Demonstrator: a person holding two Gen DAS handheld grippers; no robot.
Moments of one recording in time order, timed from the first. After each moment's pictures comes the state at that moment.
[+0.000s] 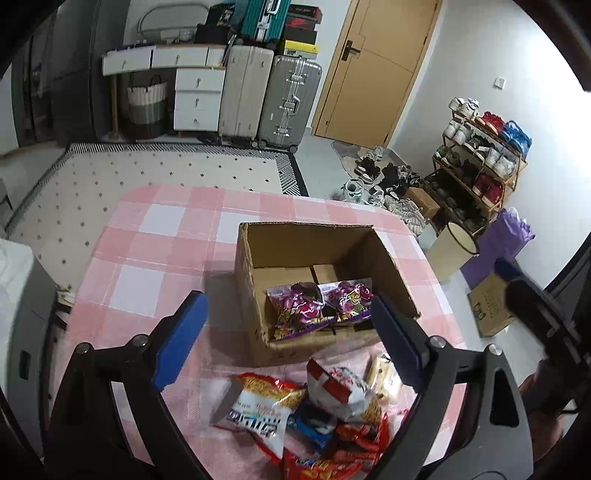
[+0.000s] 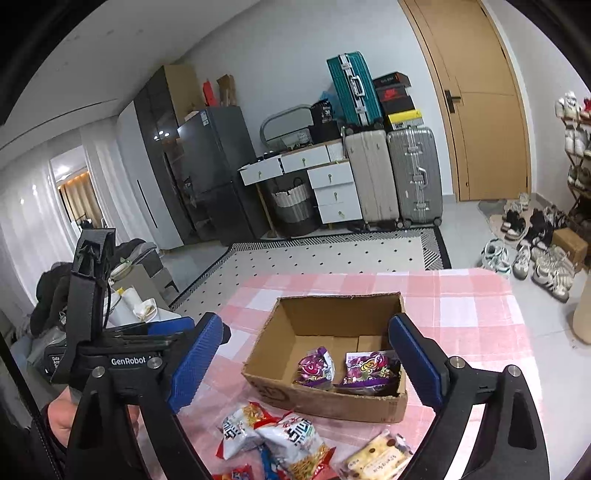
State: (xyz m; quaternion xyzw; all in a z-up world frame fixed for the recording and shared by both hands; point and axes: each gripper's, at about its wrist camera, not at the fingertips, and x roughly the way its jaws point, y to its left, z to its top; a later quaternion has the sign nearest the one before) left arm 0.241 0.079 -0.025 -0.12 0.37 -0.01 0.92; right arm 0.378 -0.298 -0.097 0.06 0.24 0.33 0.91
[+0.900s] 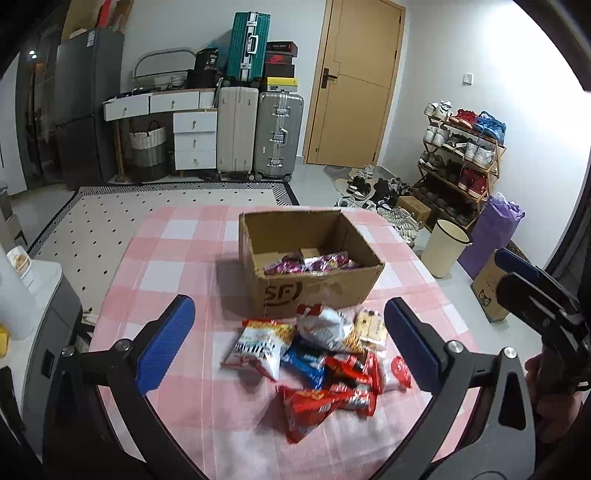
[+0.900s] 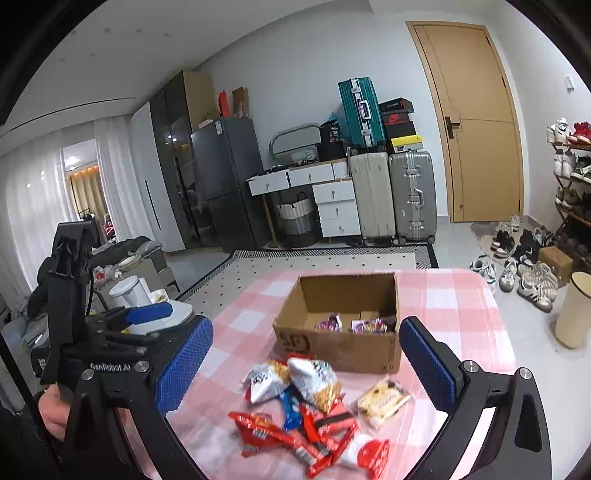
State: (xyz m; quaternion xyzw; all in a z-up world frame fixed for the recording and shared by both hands) left arm 0.065 0.035 0.008 -0.07 0.31 -0.01 0.95; right arm 0.236 -0.332 -0.092 0.04 0.20 0.32 0.93
